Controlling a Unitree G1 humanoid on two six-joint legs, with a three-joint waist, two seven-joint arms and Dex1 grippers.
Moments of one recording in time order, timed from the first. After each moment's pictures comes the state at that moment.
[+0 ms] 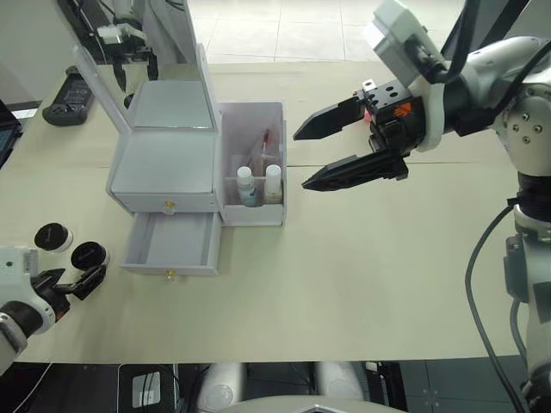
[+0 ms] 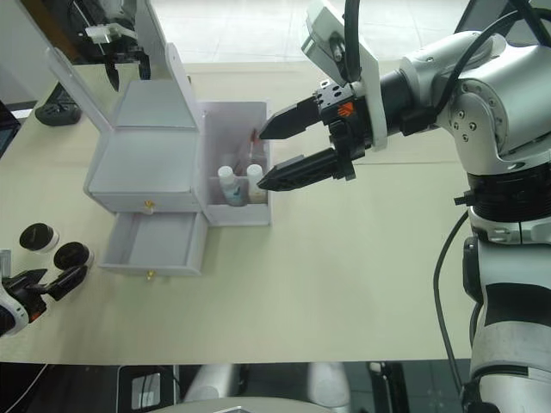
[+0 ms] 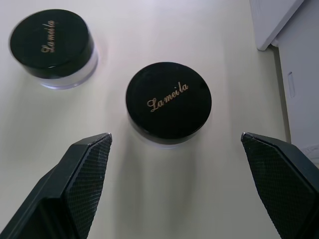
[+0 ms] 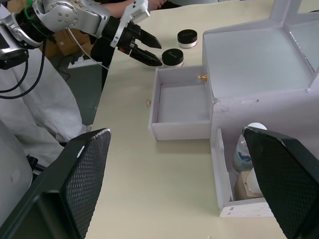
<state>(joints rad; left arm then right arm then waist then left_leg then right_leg) 0.31 0.72 0.71 -0.36 -0.65 0.92 -0.41 -1.24 -0.78 0.24 -0.07 0.65 1.08 1.36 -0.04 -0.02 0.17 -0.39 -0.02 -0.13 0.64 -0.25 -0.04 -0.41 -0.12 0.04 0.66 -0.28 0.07</state>
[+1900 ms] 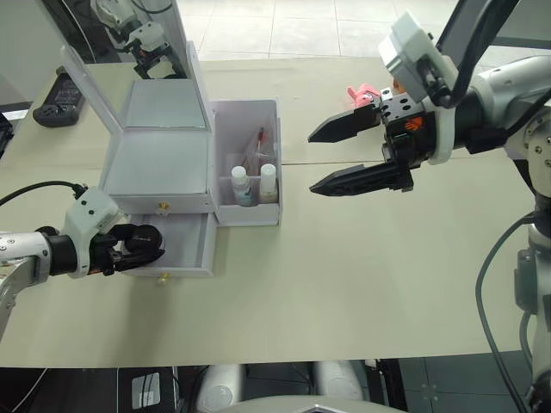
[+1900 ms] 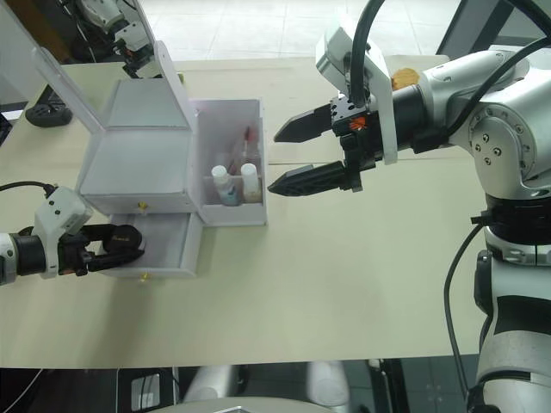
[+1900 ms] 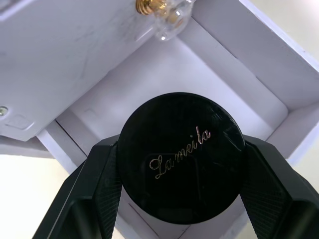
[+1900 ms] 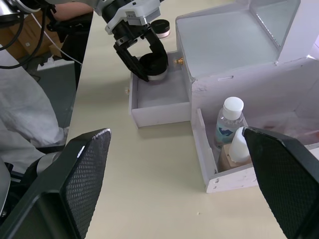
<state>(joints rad) -0.02 1.11 0.29 -0.29 -0.53 0.76 -0.95 -1.13 -0.83 0.16 -0.21 0.71 1.12 1.23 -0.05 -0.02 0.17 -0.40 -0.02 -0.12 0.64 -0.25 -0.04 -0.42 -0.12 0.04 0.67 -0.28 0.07</state>
